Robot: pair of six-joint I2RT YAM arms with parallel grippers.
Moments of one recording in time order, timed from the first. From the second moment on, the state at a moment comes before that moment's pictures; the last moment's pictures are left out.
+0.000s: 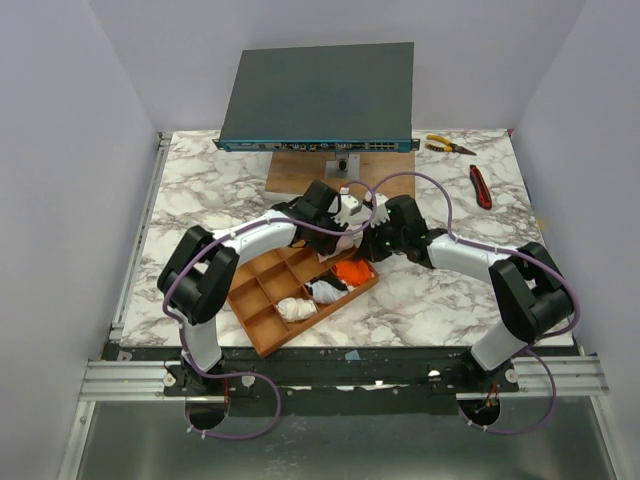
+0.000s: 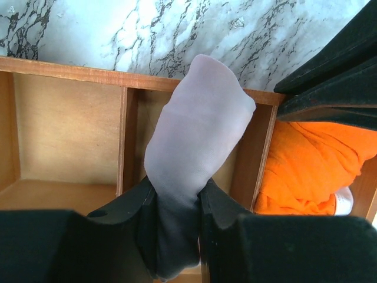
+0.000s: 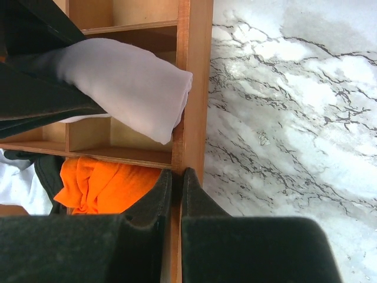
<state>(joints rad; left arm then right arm) -0.66 1.82 1.24 -0.37 0.21 0.10 0.53 1.62 0.84 0.02 -0.32 0.13</state>
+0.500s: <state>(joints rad) -0.67 1.88 1.25 -0.34 0.19 0.03 0.53 1.60 0.82 0.03 -0.33 0.13</state>
